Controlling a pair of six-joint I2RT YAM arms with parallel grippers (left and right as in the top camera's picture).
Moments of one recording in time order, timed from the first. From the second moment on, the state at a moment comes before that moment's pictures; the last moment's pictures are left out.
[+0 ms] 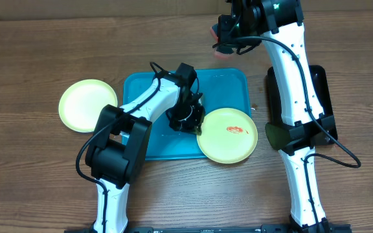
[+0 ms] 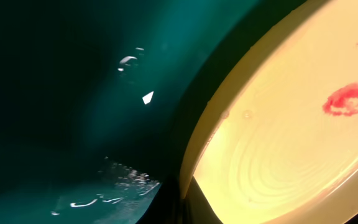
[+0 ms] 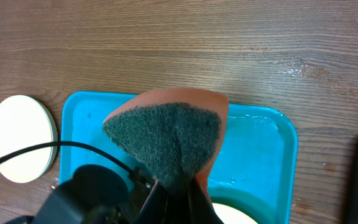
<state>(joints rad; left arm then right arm) -0.44 2.15 1.50 -0.97 0.49 -0.26 0.33 2.49 3.03 -1.64 -0.20 0.31</state>
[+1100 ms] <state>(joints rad) -0.27 2.15 1.62 -0.76 -0.09 0.14 0.33 2.49 2.91 -1.64 -0.20 0.31</state>
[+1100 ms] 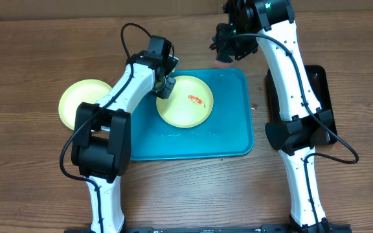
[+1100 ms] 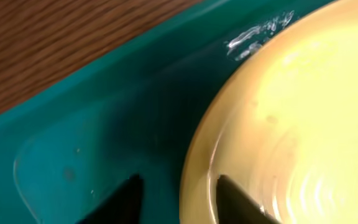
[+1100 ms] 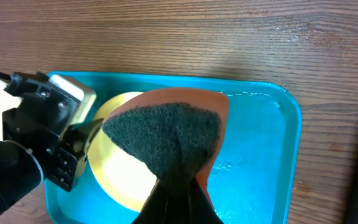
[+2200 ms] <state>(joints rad) -0.25 2.15 1.58 -0.96 0.13 -0.46 0.33 2.49 2.91 -1.64 -0.21 0.31</state>
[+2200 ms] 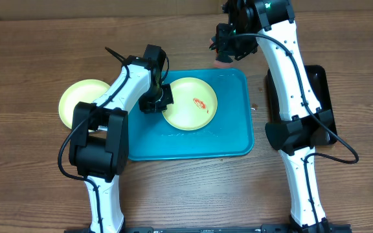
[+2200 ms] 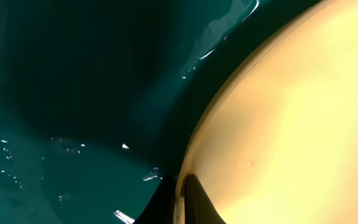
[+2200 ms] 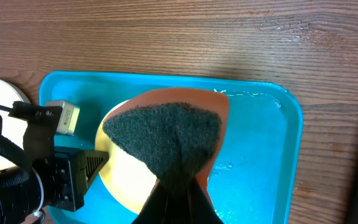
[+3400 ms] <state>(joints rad) -0.17 2.15 1.58 -0.91 0.26 -0.28 0.44 2.49 2.39 -1.40 -0.22 0.31</state>
